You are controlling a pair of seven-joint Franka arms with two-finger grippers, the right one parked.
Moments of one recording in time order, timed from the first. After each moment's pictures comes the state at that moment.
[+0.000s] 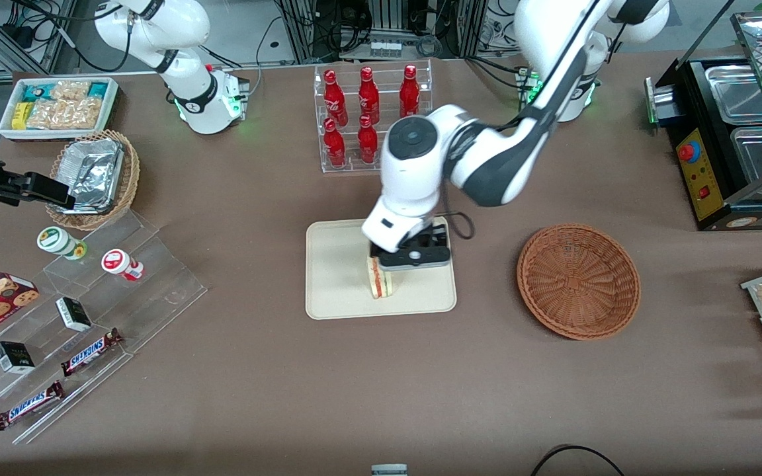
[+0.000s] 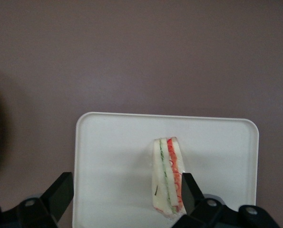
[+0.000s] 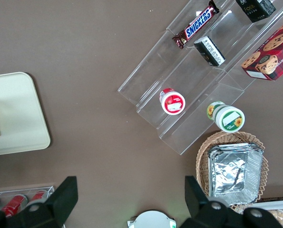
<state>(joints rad) -0.58 0.49 -0.14 -1.43 0.21 2.05 -0.92</state>
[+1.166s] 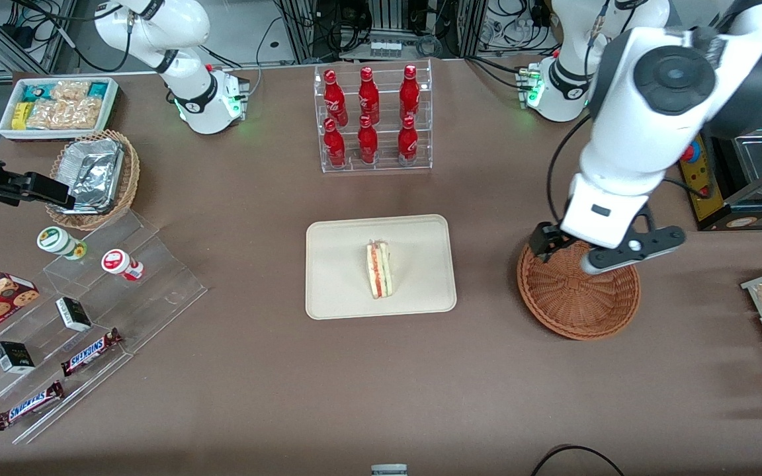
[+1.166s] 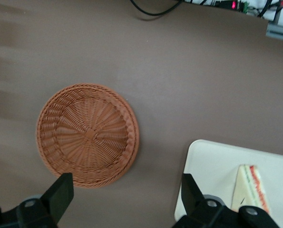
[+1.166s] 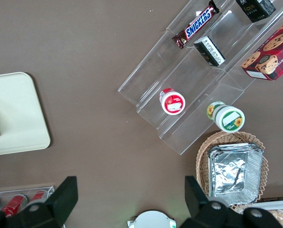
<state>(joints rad) -0.58 0.22 0.26 -1.44 0.04 1.71 -0.55</state>
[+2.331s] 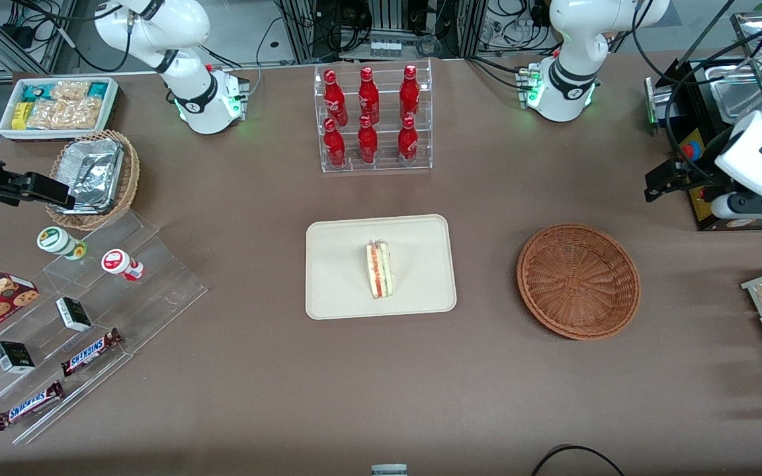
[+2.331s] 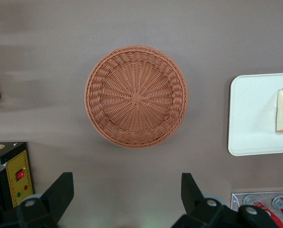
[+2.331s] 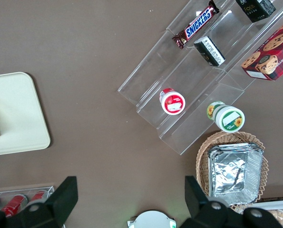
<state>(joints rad) 0.04 -0.01 -0.13 -1.62 -0.03 1.56 -0.07</state>
